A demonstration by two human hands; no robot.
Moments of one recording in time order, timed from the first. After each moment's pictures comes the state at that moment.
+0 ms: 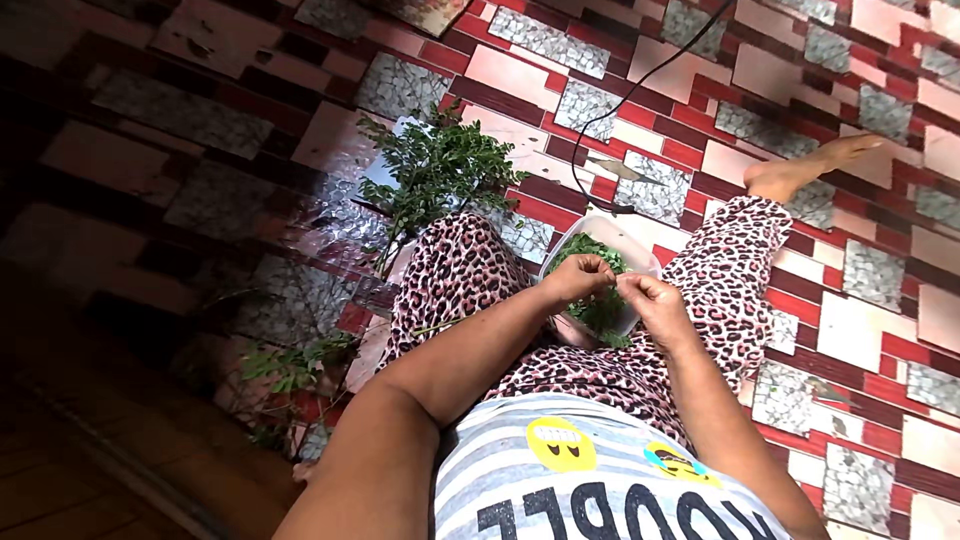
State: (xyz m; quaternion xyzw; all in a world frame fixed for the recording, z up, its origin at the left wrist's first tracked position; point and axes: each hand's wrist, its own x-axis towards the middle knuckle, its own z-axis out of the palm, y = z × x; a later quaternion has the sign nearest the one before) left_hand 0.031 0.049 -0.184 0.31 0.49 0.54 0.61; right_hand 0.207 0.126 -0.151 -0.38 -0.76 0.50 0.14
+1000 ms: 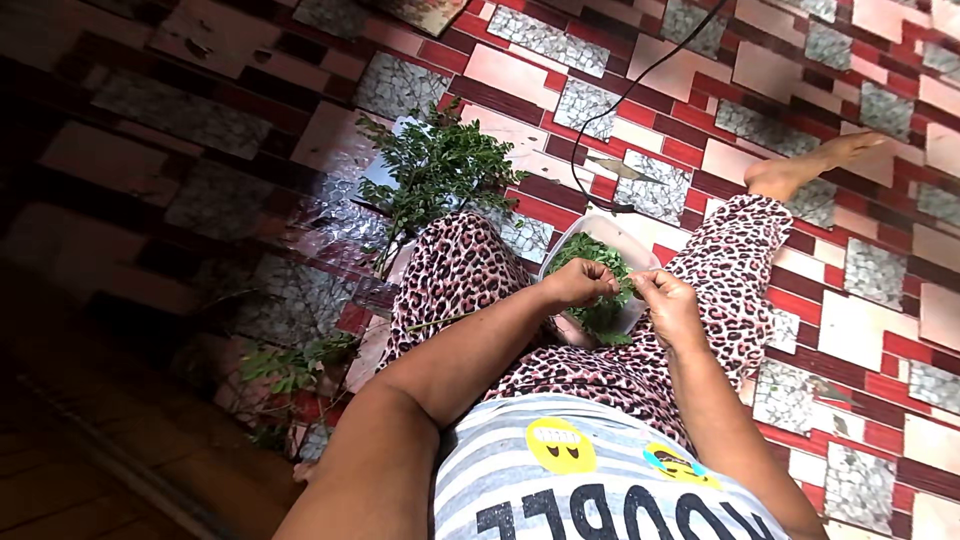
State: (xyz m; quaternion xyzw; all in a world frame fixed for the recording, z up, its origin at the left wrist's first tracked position) left_hand 0.029 0.047 -0.180 0.34 0.47 0.49 0.65; right_hand 0.210 0.131 -0.154 -0.42 -0.73 0.50 0.22
